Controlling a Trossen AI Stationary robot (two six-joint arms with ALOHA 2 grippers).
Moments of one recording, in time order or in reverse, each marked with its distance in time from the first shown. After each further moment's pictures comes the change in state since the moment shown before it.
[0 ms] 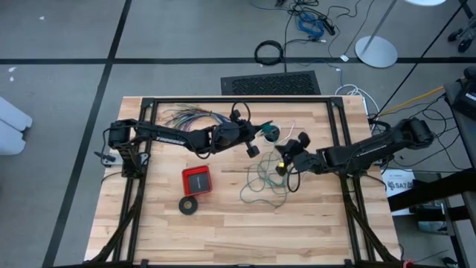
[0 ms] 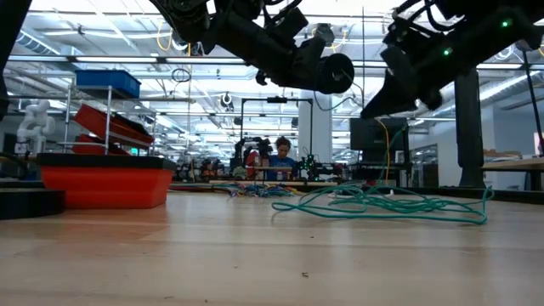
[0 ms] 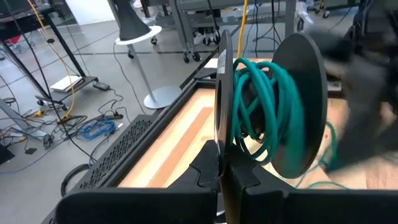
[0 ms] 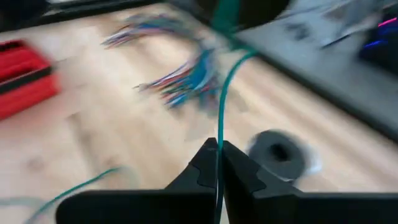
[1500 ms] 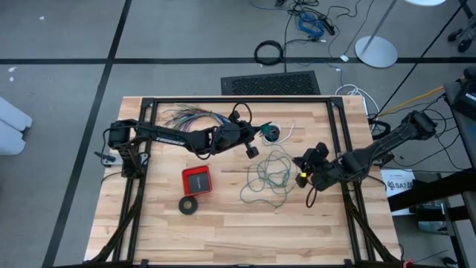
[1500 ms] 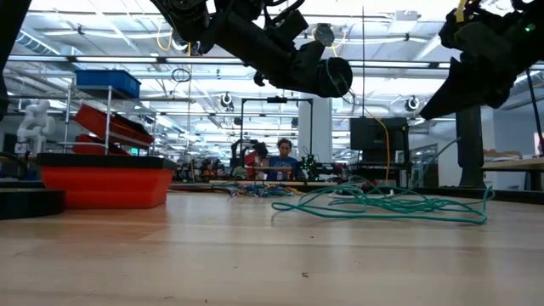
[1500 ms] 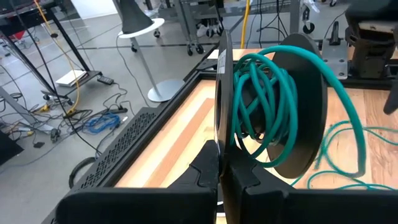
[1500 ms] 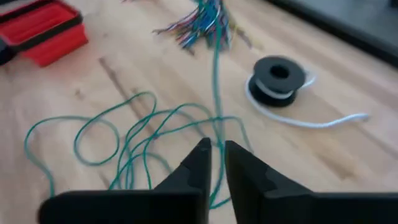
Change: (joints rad) left arm -0.010 0.000 0.000 -0.039 -0.027 0.000; right arm 0.283 -0.229 0.000 -0.575 0.075 0.463
